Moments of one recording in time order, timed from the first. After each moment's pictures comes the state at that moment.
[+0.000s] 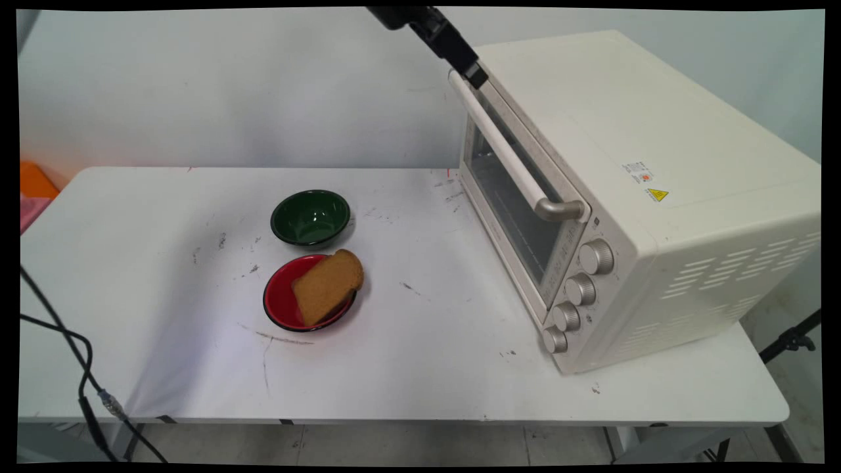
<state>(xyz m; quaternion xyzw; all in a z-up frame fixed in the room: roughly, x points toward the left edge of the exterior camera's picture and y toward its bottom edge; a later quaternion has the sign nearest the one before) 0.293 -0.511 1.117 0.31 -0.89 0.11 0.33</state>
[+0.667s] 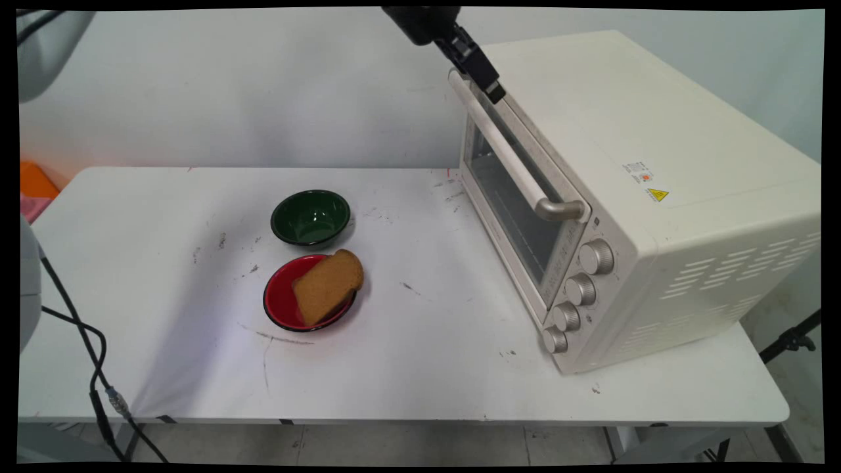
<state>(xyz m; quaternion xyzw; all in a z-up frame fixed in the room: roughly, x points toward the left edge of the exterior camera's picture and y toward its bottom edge) 0.267 -0.536 1.099 0.30 -0.89 0.10 0.31</state>
